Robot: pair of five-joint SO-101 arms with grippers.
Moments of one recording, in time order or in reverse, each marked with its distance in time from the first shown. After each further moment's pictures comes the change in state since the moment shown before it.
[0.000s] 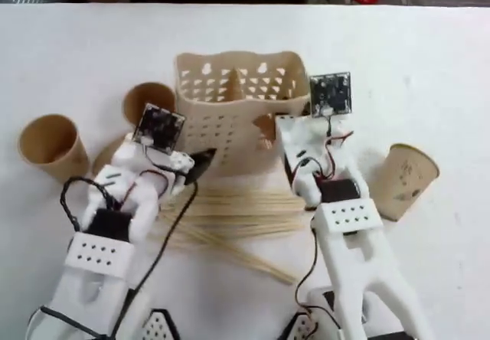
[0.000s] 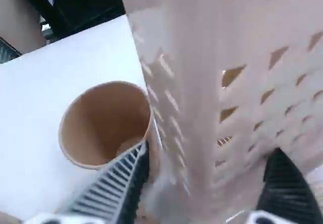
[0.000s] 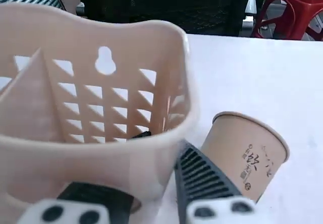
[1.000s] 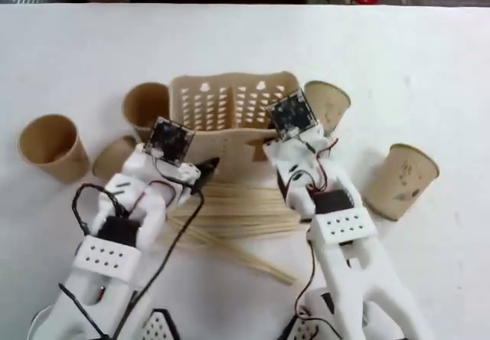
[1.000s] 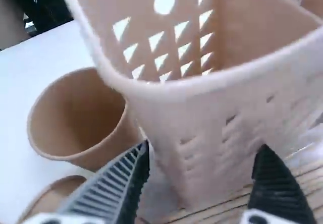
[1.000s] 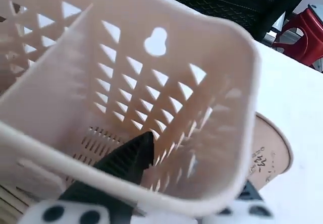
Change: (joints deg) left arm 2.4 0.0 6.4 -5.7 0.0; right arm -2.3 -2.7 6.1 3.3 19.3
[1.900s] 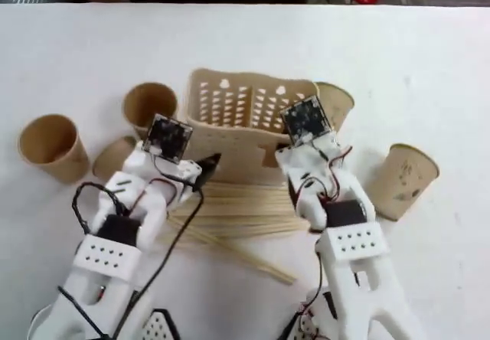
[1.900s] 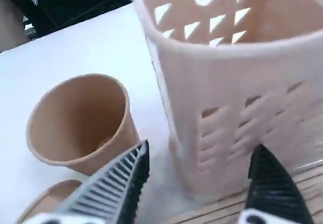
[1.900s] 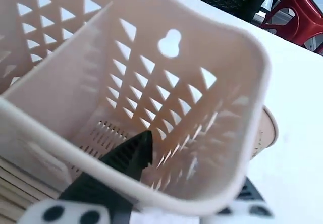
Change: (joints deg) left arm 0.1 0.0 -1.1 0.0 2.1; right arm 2.6 -11.5 2.5 10.9 0.0
